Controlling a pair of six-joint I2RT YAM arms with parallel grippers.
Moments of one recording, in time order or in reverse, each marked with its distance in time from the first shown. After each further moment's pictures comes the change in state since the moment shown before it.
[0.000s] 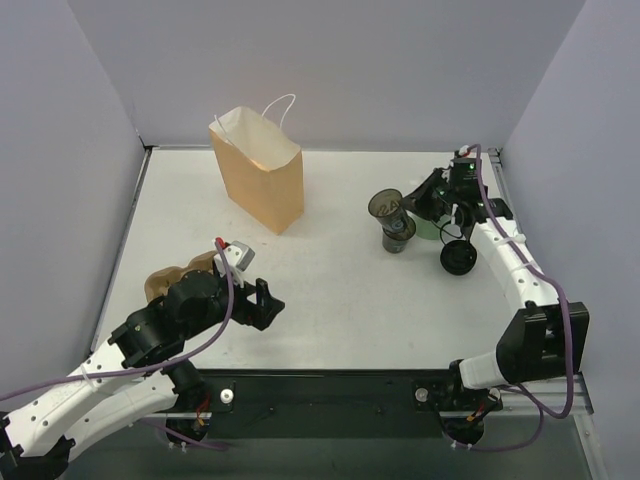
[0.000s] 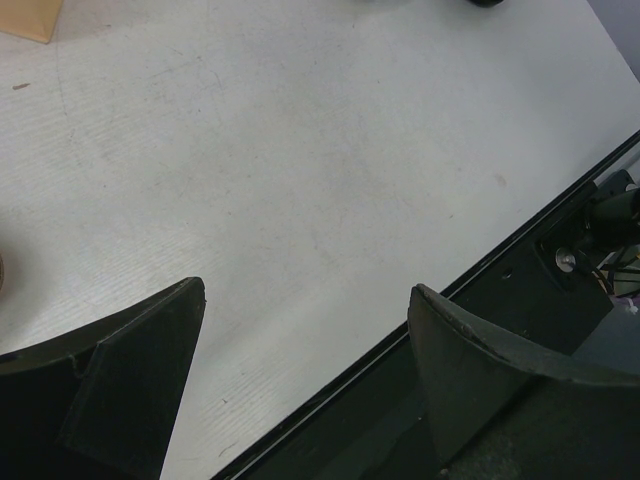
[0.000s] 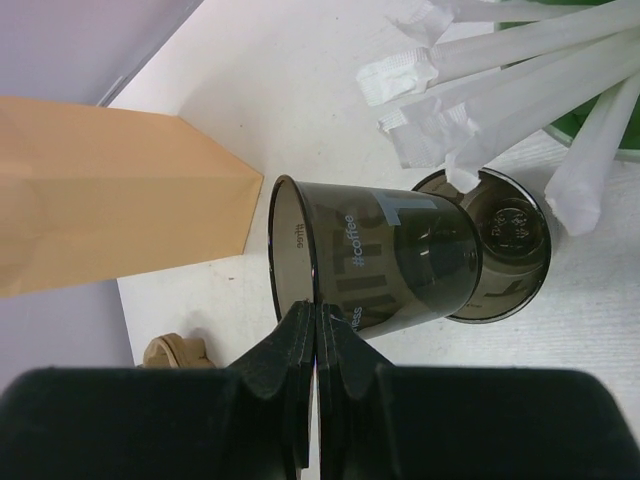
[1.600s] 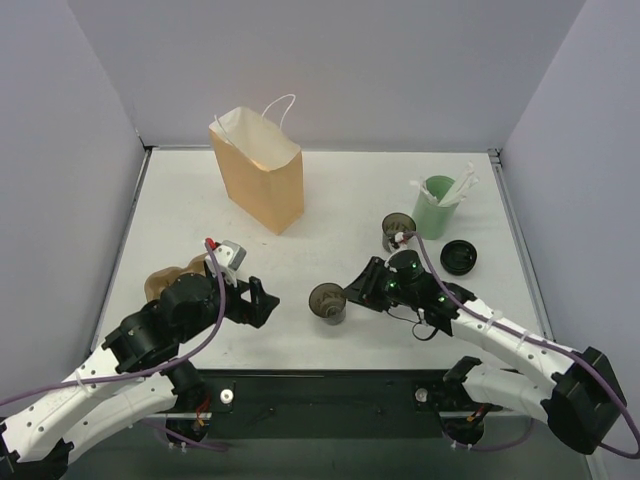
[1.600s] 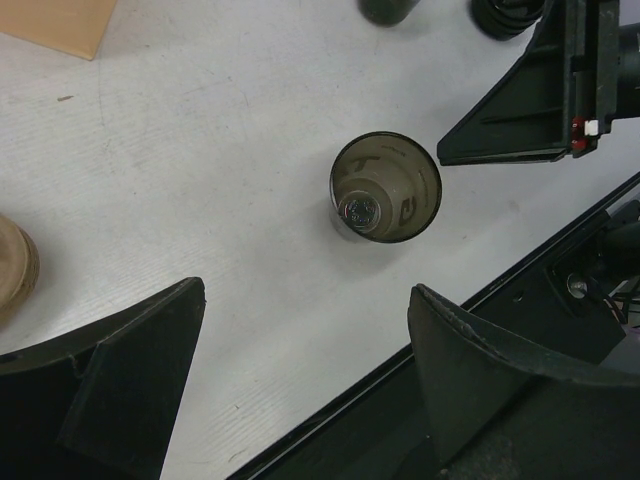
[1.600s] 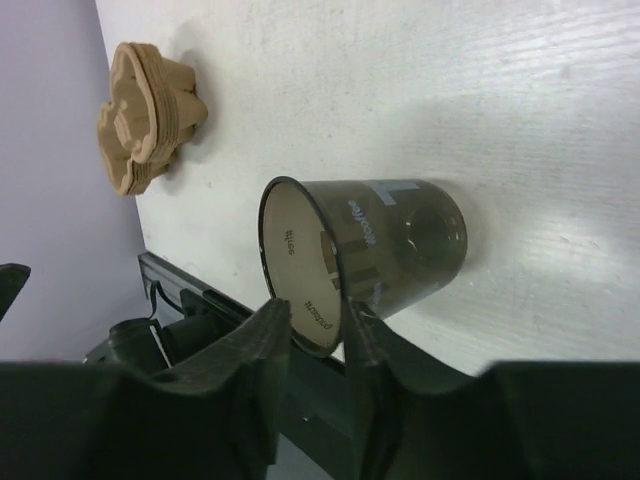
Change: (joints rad) left arm 0.000 -0.039 0.000 -0.008 -0.068 -0.006; right arm 0.592 -0.379 -0.624 0.257 0.069 0.306
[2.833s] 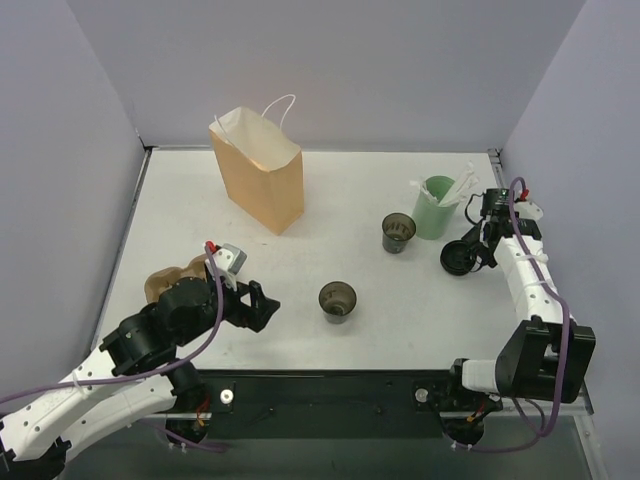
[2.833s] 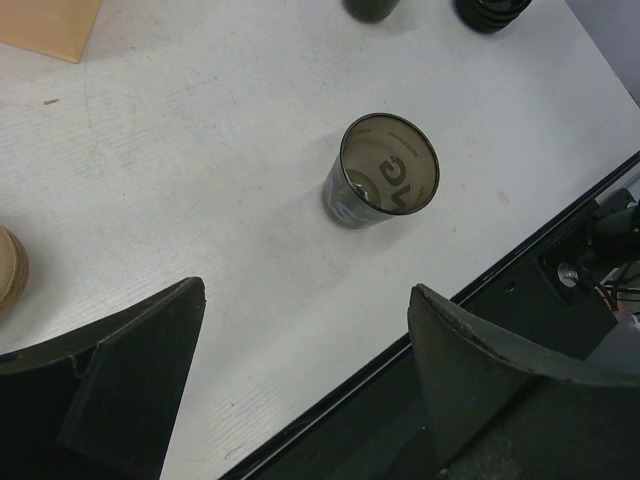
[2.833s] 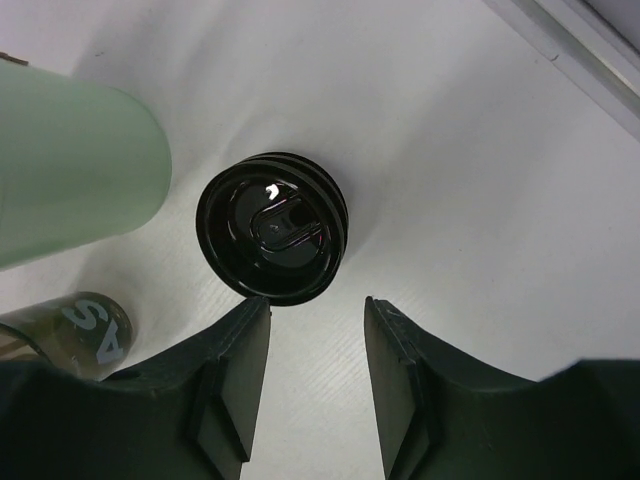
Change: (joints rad) left arm -0.039 -0.017 0.000 -0.008 -0.011 -0.001; right arm -0.814 0.257 0.491 -0.600 0.534 -0.390
